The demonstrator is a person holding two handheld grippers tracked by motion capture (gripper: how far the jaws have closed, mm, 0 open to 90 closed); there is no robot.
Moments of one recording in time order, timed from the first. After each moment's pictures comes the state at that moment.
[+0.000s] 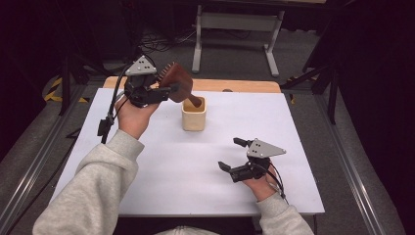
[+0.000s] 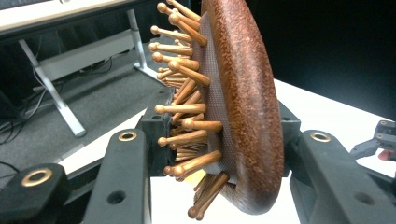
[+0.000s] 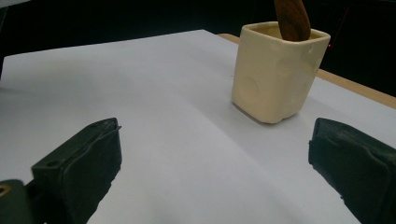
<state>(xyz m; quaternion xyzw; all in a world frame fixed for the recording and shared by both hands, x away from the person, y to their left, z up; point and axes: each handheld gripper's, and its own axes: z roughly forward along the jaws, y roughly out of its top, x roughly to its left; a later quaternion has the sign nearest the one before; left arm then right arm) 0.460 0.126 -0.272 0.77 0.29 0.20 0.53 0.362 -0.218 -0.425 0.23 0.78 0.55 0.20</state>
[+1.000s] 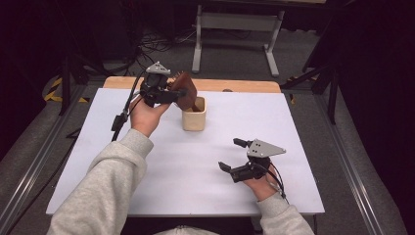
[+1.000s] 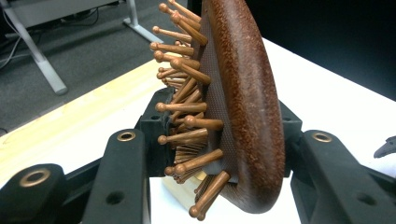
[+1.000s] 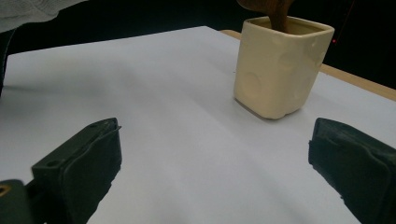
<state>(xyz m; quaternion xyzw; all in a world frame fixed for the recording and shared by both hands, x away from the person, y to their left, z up) 0.499 0.106 -0.305 0.80 0.34 0.14 0.47 0.363 -0.219 -0.427 0.23 0.79 0.54 0.19</state>
